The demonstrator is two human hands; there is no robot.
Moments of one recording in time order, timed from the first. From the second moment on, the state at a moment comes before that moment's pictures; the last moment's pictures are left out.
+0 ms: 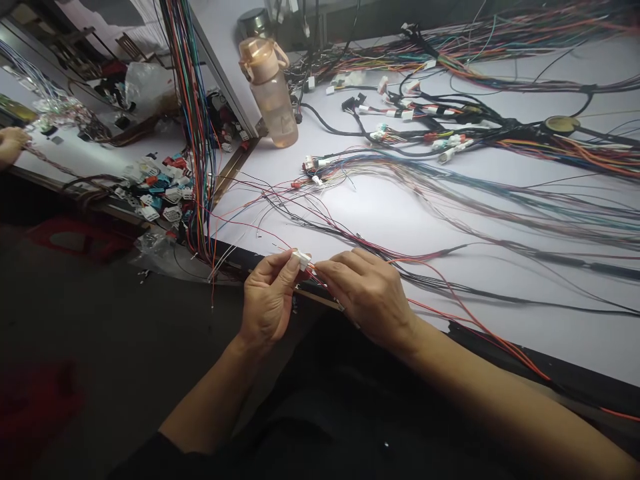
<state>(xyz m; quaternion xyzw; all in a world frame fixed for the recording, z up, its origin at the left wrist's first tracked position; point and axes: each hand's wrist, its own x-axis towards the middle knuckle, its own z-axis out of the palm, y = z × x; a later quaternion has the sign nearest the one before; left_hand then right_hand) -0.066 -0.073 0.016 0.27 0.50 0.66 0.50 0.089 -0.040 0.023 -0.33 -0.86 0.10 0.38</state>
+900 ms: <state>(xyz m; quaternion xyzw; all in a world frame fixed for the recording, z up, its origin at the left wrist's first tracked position) -0.063 -0.101 0.008 0.22 0.53 0.65 0.51 0.079 -0.063 0.011 -0.31 -0.87 0.13 0.37</state>
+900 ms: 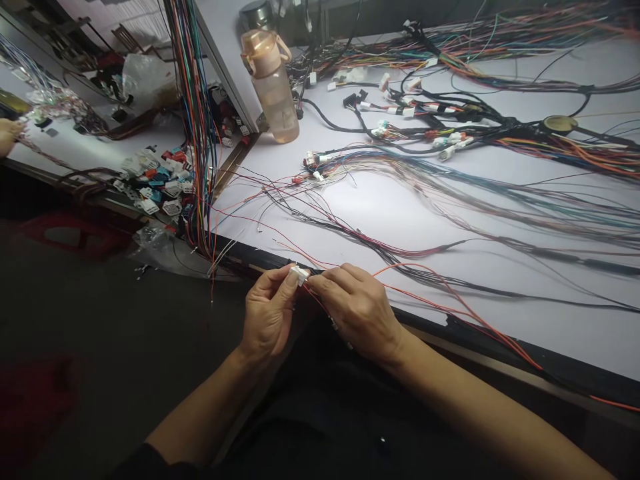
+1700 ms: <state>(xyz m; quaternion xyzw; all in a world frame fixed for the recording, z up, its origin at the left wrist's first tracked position) -0.065 -0.082 0.016 0.20 0.46 0.66 0.56 0.096 -0.060 0.038 -0.38 -0.62 0.60 0.33</state>
